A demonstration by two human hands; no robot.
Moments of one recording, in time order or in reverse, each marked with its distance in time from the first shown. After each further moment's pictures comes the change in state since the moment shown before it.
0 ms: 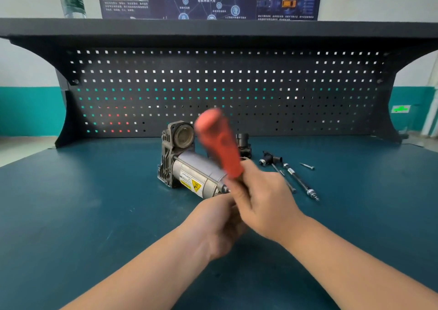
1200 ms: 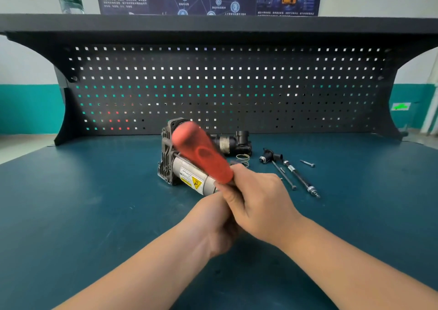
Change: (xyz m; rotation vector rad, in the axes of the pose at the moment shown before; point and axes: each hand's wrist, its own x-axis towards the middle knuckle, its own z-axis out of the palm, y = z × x) left_hand -0.002 -0.003 0.000 -0.085 -0.056 0.018; right_hand -0.003 -0.005 0.003 -0.061 -0.028 -0.067
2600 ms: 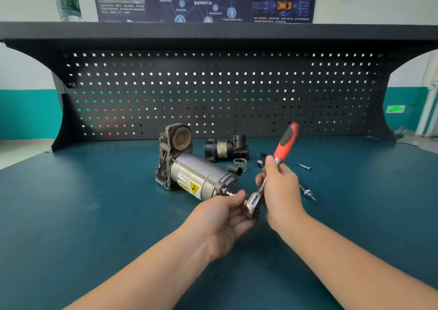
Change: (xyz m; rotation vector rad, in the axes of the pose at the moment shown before) left_hand 0.006 0.002 0.002 0.048 0.106 -0.068; right_hand -0.004 0.031 0.012 0.653 0.322 1.447
